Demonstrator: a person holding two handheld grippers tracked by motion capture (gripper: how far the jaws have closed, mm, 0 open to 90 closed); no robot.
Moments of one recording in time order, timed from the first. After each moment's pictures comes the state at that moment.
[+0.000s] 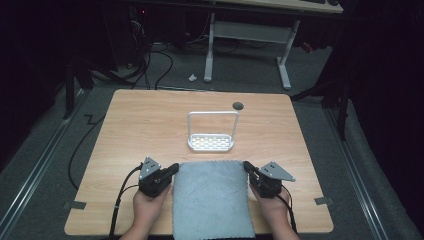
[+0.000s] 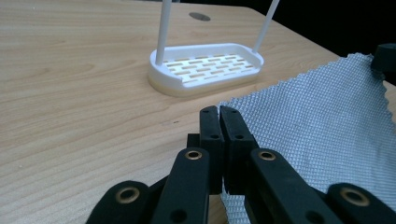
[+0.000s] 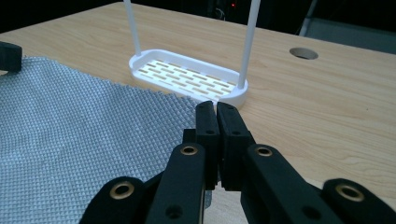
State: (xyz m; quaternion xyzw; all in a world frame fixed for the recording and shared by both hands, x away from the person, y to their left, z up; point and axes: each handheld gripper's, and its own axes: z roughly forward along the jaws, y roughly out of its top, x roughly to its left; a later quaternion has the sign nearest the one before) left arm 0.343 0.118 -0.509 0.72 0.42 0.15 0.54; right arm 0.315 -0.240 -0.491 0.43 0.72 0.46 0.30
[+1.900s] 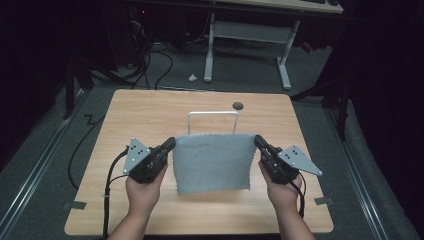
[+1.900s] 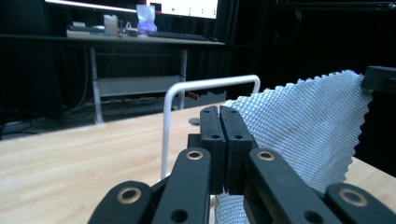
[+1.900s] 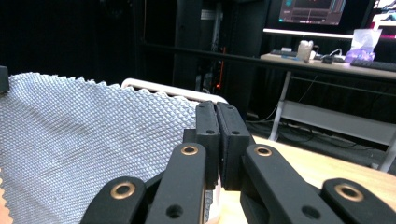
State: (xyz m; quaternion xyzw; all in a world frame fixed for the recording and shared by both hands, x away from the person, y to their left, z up) left arm 0.334 0.116 -0.403 0.66 0.36 0.26 0.61; right arm 0.313 -0.245 -0.395 0.39 0.63 0.55 0.38
